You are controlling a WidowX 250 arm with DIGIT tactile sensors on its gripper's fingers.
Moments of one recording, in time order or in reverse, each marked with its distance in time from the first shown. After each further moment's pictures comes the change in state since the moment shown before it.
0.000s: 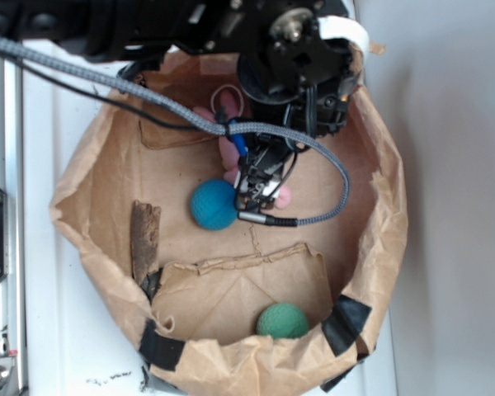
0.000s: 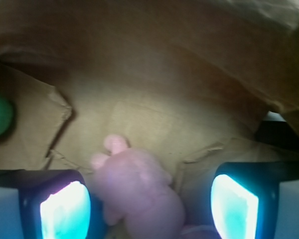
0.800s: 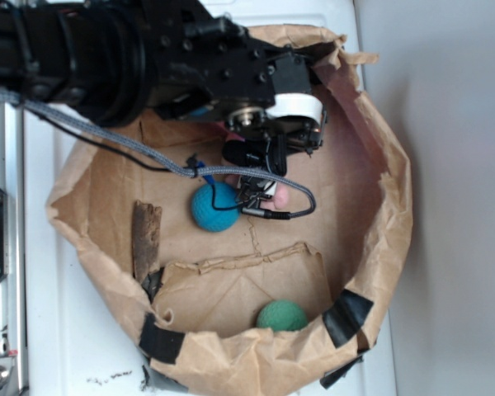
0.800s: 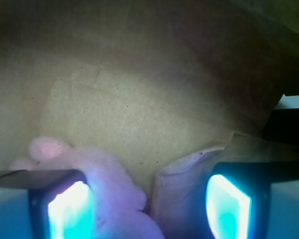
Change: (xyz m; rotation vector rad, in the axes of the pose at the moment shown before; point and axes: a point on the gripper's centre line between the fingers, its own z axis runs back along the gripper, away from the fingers) arm -0.013 0.014 -0.053 0.198 -0.048 0.007
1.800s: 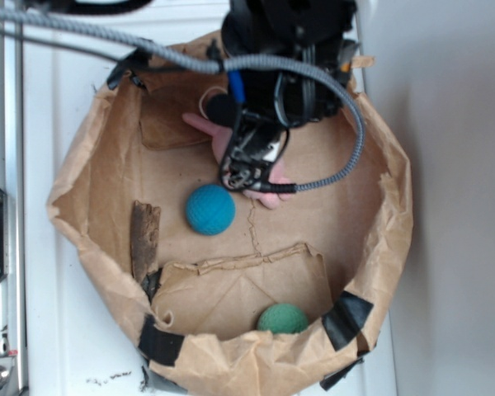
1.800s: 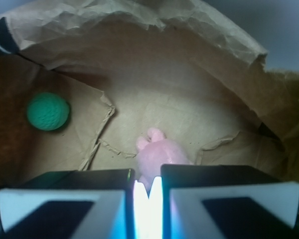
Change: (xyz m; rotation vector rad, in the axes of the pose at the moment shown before) arm 0.012 -0.007 0.105 -0.333 0.030 -0.021
